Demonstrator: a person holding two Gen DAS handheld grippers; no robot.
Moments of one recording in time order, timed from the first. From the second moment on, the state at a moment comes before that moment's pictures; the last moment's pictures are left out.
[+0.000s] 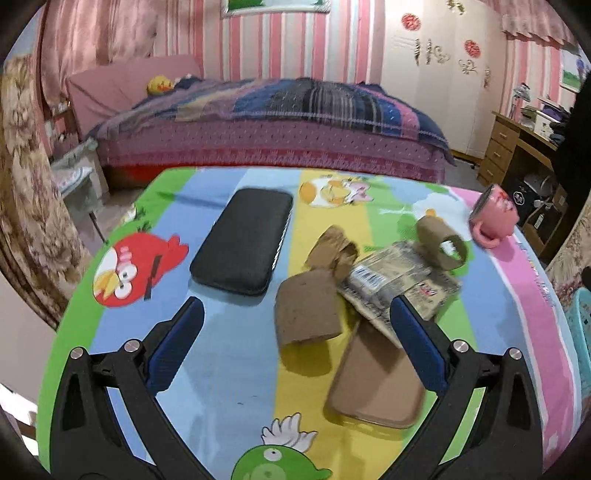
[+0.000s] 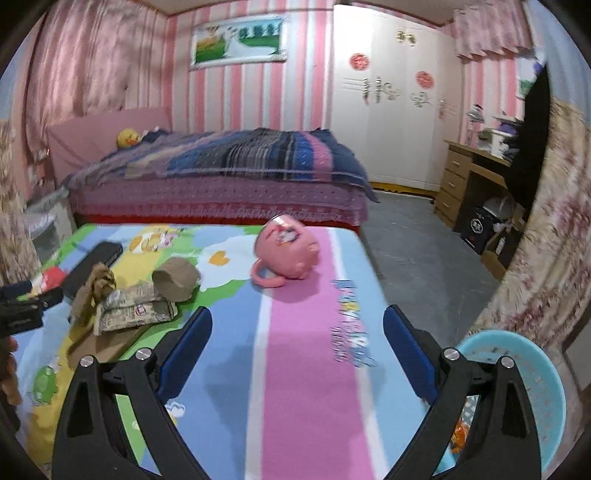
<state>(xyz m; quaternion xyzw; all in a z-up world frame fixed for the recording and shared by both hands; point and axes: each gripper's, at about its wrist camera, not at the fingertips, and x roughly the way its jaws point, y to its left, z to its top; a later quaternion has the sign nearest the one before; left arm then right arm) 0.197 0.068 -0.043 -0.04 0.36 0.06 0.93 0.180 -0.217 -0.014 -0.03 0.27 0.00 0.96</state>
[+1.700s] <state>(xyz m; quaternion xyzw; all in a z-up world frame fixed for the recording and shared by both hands) 0.225 0.147 -0.044 -0.08 0.35 0.10 0.93 0.298 -0.078 -0.061 -0.10 0.33 0.10 0.93</state>
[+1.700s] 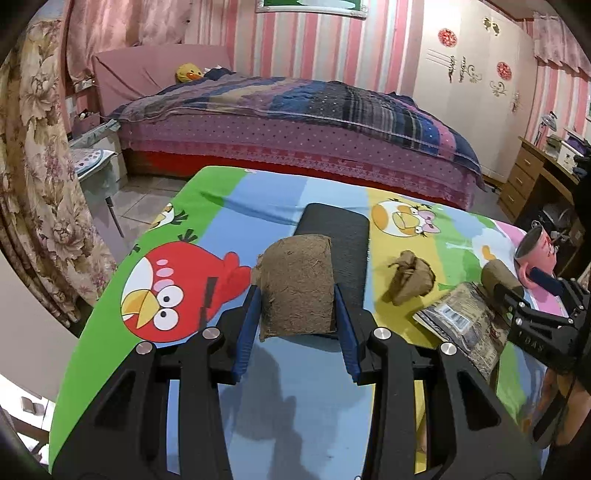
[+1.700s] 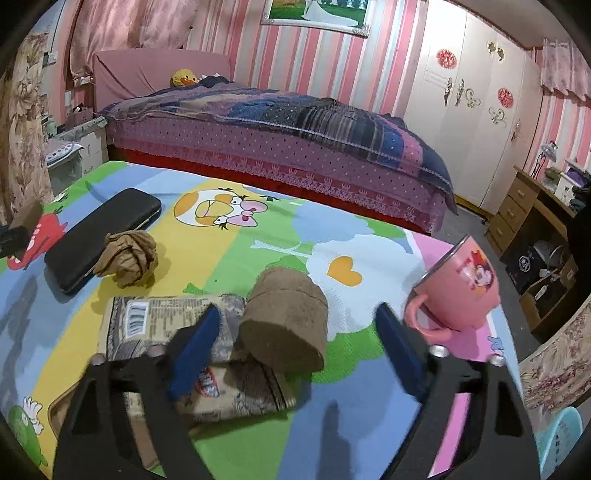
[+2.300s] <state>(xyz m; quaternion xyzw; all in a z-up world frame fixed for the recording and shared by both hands) 0.218 0.101 -0.018 -0.06 0.32 0.07 0.94 0.251 -0.144 -0.033 -0.08 0.28 0.08 0.95</state>
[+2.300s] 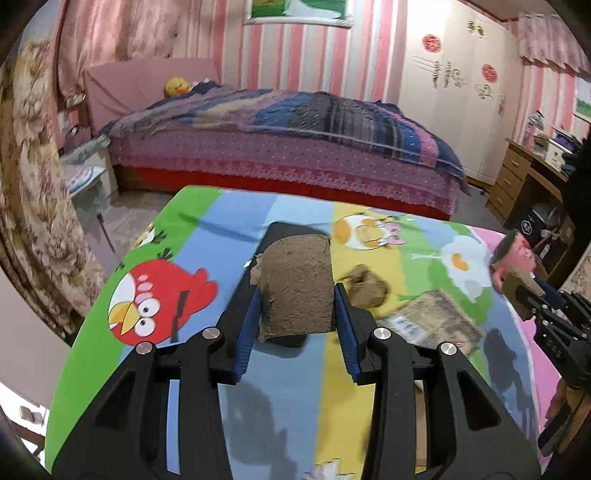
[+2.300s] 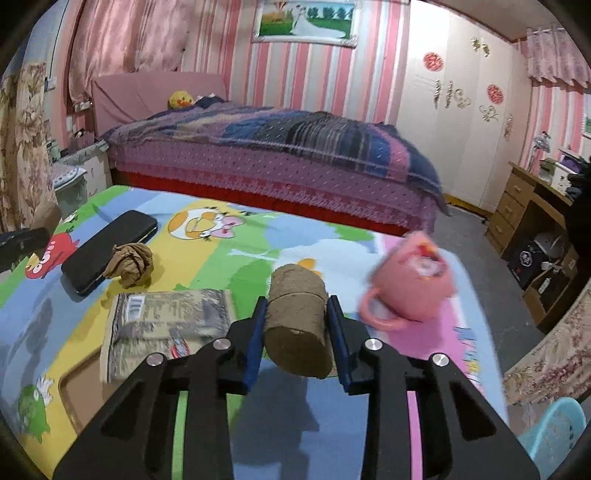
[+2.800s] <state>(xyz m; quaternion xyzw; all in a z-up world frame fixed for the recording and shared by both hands) 0.200 -0.036 0.006 -0.04 0.31 -0.04 0.95 0.161 -0.295 0.004 -0.05 0.26 -0.02 0.97</state>
